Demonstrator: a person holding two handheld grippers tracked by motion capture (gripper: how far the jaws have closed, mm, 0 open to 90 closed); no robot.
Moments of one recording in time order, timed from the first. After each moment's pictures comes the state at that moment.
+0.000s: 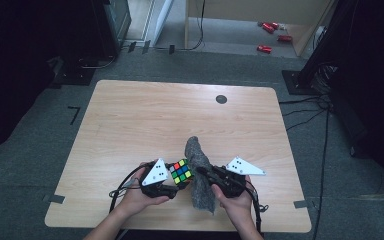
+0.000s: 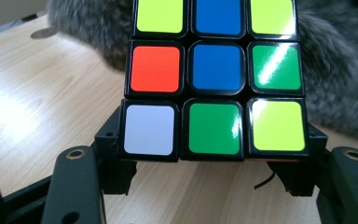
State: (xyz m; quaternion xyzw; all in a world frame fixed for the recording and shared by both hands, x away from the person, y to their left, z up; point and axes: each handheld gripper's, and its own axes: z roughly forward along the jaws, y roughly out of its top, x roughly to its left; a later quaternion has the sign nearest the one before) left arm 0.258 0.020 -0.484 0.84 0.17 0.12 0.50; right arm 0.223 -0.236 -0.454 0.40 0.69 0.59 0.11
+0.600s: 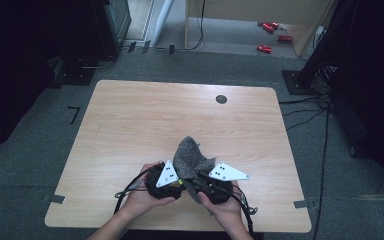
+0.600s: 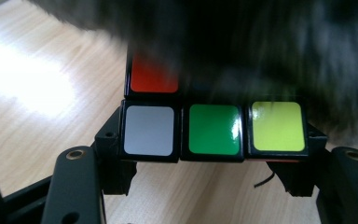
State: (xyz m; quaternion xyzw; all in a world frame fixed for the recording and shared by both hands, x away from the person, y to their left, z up) left arm 0.251 -0.003 -0.486 0.87 0.19 0.16 0.43; right arm 0.212 -0.198 -0.454 0.37 0.72 0.58 0.11
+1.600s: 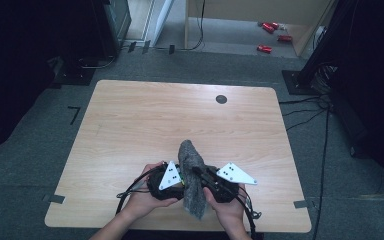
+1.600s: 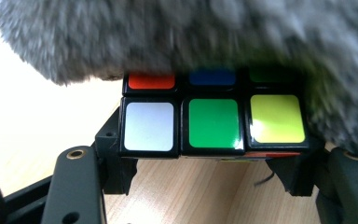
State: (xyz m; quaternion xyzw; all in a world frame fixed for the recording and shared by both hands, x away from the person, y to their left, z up) left arm 0.246 -0.006 -0.480 0.87 0.17 0.17 0.43; right arm 0.208 -0.209 -0.452 0.42 0.68 0.57 0.19
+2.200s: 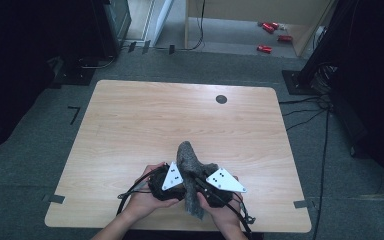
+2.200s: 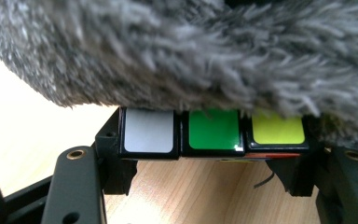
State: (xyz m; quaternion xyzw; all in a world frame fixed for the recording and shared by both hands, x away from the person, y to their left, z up) left arm 0.244 -0.011 -0.483 0.88 0.17 0.17 0.41; right arm 0.199 -0.193 -0.455 0.39 0.71 0.53 0.25
